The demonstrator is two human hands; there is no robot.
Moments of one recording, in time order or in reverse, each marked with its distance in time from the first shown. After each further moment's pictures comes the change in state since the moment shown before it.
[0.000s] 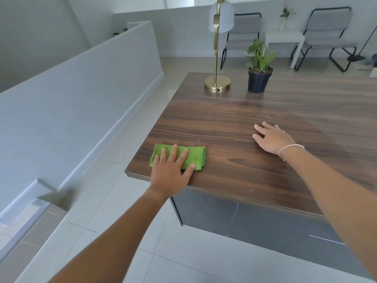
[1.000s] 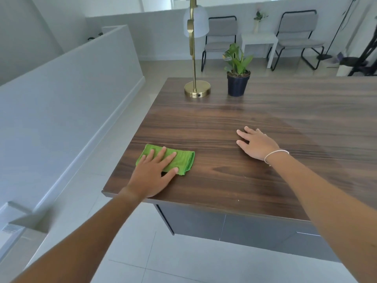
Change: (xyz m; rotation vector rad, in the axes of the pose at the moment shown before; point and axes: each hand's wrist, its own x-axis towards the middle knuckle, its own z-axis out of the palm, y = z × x) left_hand 0.043 -0.016 -0.008 0.036 -0.045 0.219; right_hand 0.001 0.005 -0.001 0.001 -0.010 -0.018
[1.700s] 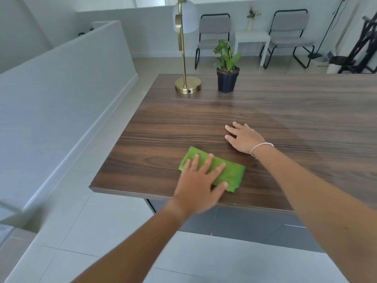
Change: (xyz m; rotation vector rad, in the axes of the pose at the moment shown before) left_hand -0.019 0.137 0.021 -0.054 0.035 0.241; right_hand -0.001 0.000 -0.001 0.008 -0.016 -0.011
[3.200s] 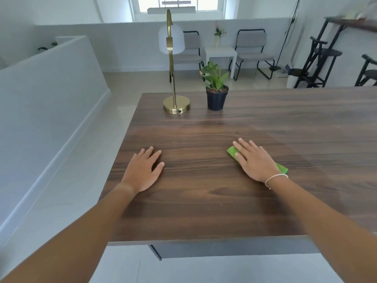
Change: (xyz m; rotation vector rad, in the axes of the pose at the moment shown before) left_hand 0.074 -0.191 -0.035 -0.119 0.025 -0.162; right_hand -0.012 0.011 0.009 -0.050 0.195 0.077
